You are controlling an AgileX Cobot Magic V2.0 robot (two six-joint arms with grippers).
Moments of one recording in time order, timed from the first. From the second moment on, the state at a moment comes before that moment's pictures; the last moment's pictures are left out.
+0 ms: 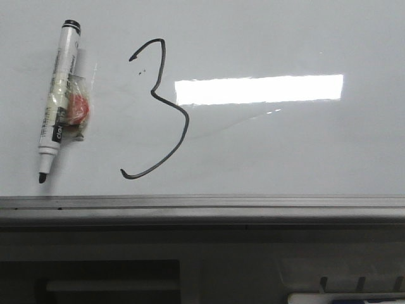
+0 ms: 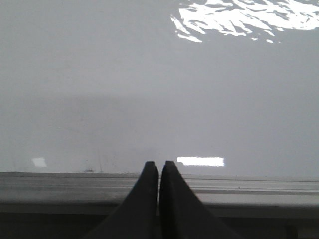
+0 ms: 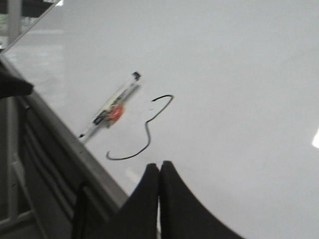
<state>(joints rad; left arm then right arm) 0.00 -0.01 0.00 -0.01 0.33 0.00 0.88 0.06 -0.25 -0.40 0.24 0.13</state>
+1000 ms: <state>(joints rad) 0.00 -0.01 0.00 -0.01 0.33 0.00 -0.22 -0.01 0.01 0.04 0.14 0.00</state>
